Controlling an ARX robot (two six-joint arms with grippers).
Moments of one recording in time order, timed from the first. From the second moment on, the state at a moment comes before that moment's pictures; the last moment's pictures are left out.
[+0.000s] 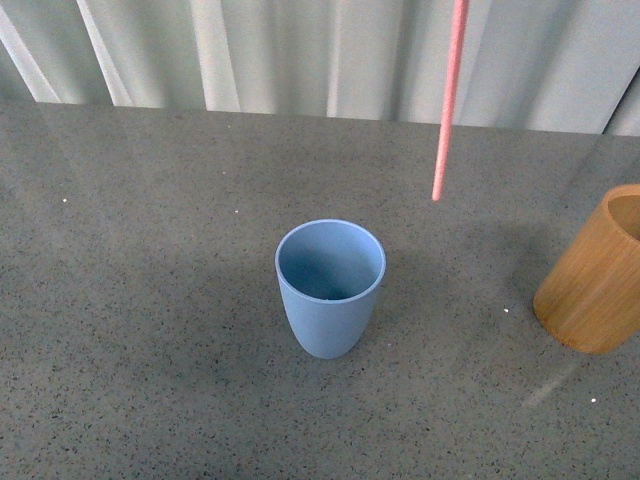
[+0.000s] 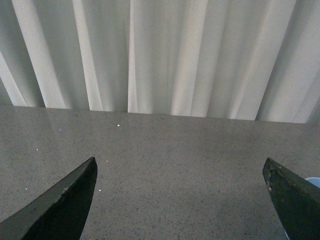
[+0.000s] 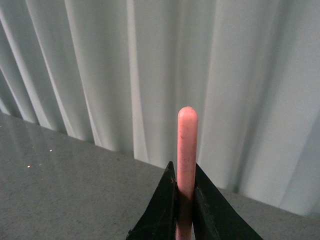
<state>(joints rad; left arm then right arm) 0.00 0.00 0.02 0.00 0.00 0.00 0.50 1.54 0.68 0.92 0.07 0.01</state>
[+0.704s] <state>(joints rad) 0.00 0.00 0.02 0.00 0.00 0.00 0.59 1.72 0.72 1.01 0.05 0.09</state>
